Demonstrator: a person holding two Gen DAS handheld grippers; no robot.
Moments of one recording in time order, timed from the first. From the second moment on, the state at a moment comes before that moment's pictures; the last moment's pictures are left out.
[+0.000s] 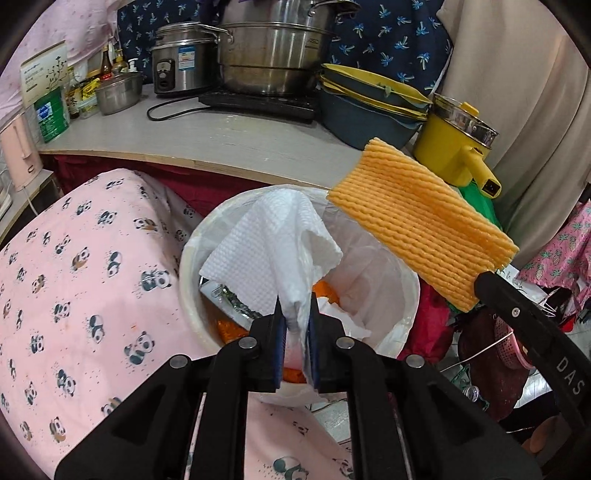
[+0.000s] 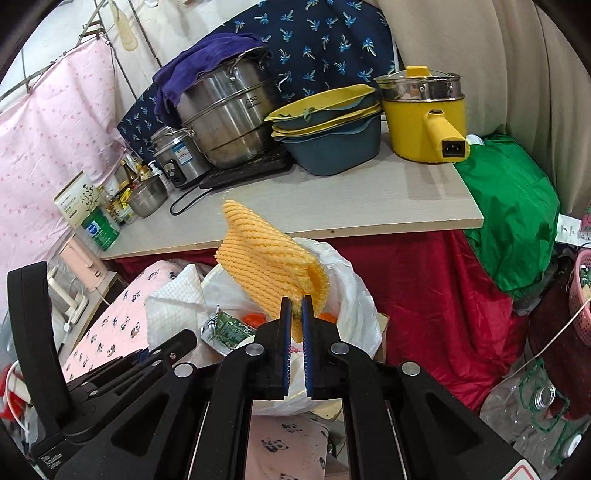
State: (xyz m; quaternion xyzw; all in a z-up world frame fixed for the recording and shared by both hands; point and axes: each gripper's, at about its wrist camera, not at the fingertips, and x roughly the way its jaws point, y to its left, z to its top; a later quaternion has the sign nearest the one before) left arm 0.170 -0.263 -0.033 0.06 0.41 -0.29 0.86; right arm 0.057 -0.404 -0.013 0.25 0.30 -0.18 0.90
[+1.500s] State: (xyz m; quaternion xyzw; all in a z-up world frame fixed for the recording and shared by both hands) left arm 0.160 -0.160 -0.019 0.07 0.38 -0.10 0.92; right arm 0.103 -0.350 -0.001 0.17 0.35 -0.11 0.92
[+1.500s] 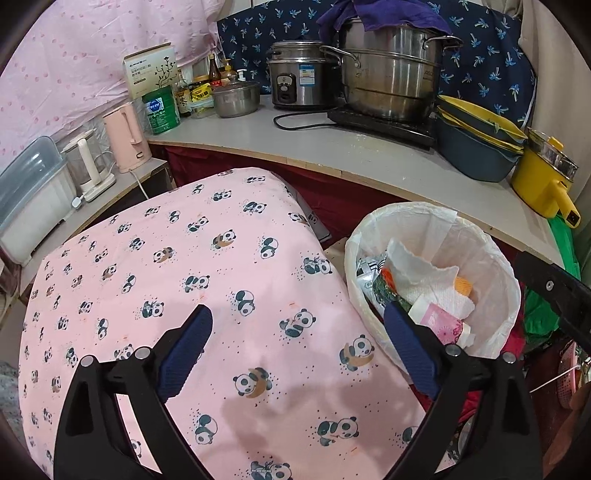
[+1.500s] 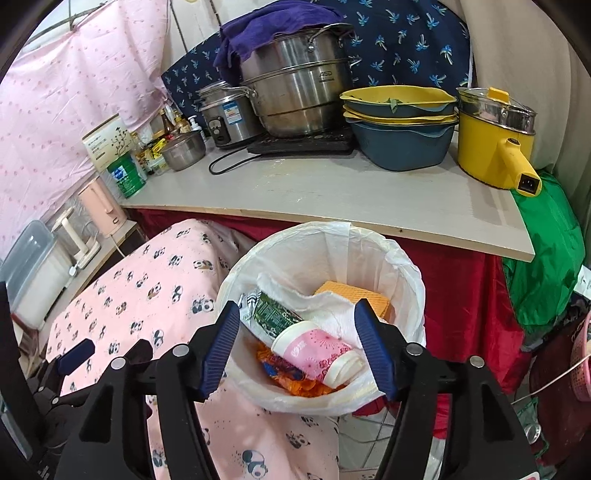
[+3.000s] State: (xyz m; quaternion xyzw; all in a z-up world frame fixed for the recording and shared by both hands) left arm 0.121 -0.148 -0.025 0.08 0.39 -0.09 0.91; right arm 0.049 -0.315 -0.011 0.06 0.38 -0.12 0.92
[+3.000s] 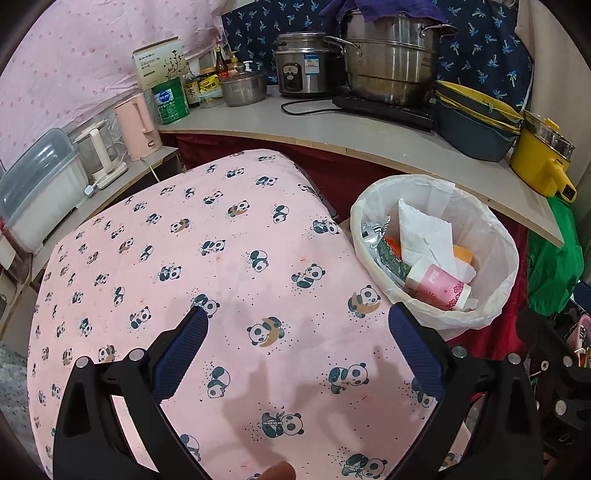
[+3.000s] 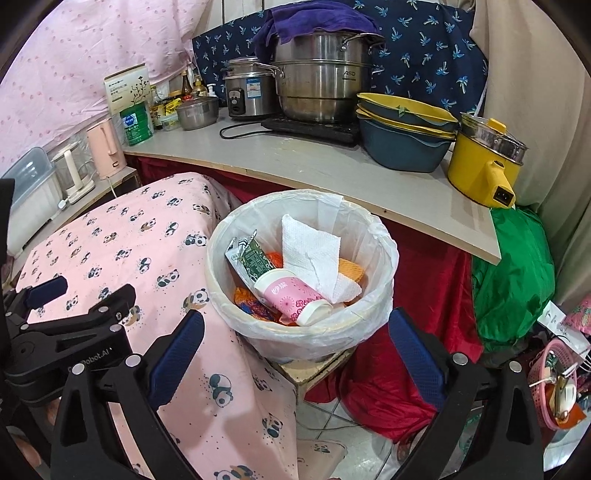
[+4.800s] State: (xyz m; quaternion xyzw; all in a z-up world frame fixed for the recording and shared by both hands) left arm 0.108 -0.156 -0.022 0.09 0.38 -0.10 0.92; right arm 0.040 -0.319 -0.022 0.06 0.38 -0.13 0.91
